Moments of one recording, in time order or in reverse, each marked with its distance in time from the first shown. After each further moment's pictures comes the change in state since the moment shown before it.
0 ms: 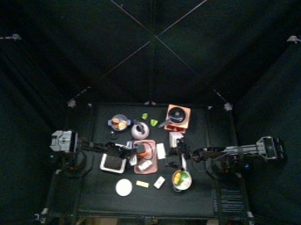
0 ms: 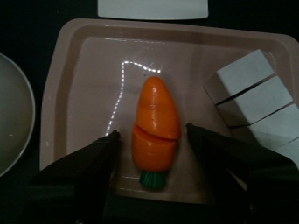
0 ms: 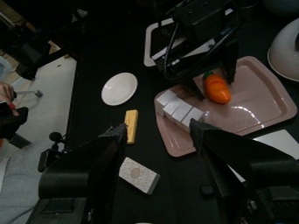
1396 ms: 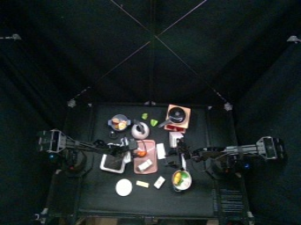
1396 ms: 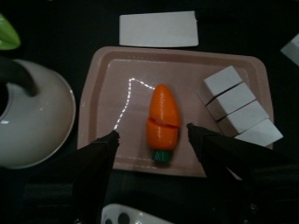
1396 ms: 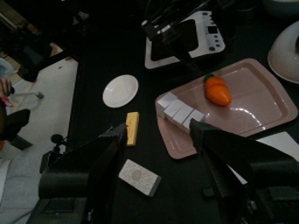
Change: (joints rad) left arm 0.006 -0.126 0.044 0.058 -0.003 -0.003; right arm 0.008 0.000 -0.008 0.003 0.000 0.000
